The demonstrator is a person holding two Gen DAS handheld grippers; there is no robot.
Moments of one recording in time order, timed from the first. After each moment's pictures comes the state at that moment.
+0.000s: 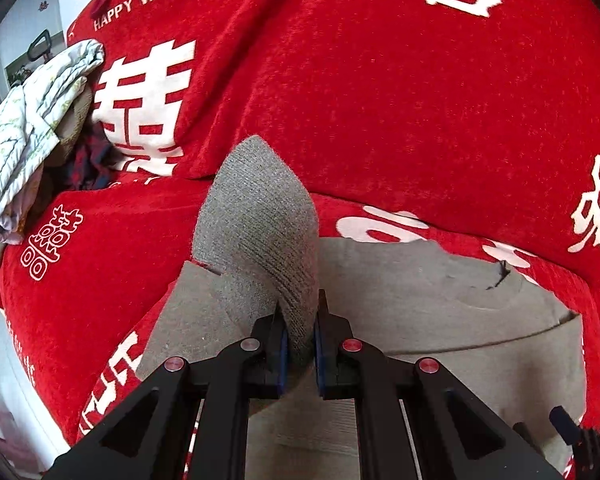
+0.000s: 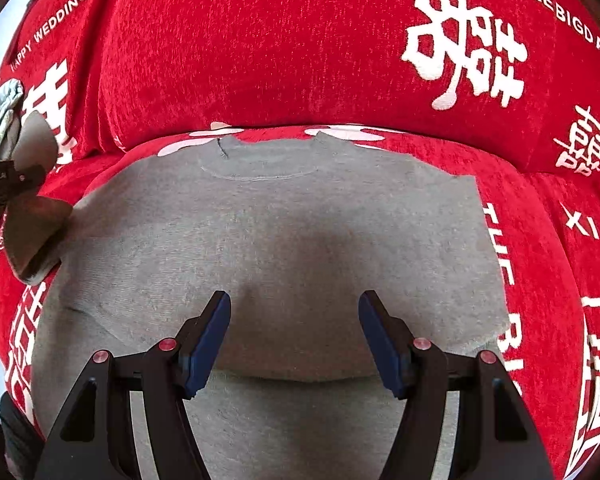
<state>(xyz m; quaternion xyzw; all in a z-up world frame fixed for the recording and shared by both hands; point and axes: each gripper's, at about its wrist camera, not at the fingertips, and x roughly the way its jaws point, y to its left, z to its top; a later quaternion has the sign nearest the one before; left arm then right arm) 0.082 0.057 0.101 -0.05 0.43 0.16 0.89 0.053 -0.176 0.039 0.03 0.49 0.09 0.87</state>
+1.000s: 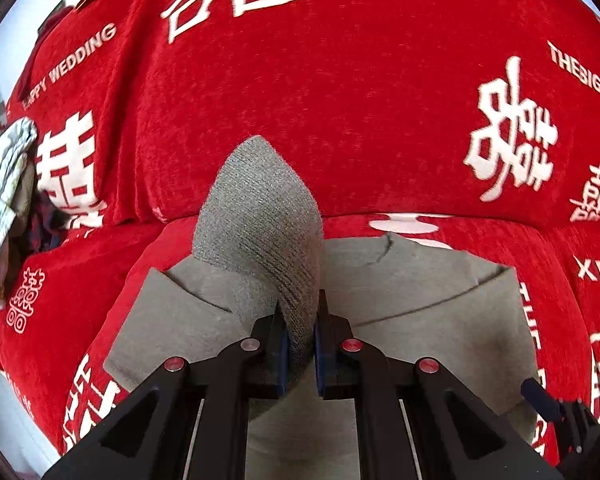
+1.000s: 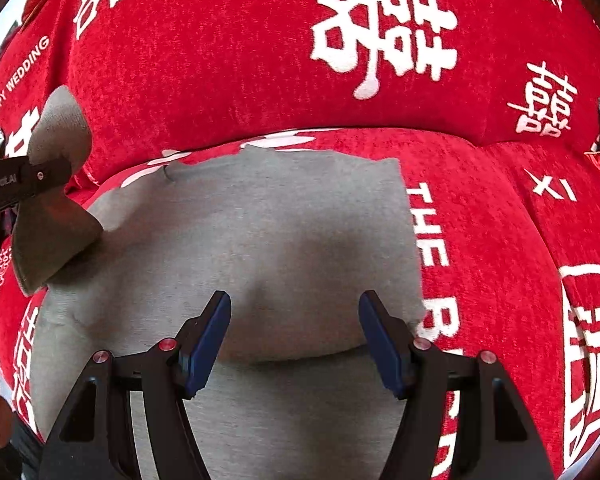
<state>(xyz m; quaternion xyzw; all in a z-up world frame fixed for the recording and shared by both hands) 0.085 -0.089 0.111 0.04 0.42 0.07 0.90 0.041 -0.248 0.034 0.09 0.48 0.04 0.87</state>
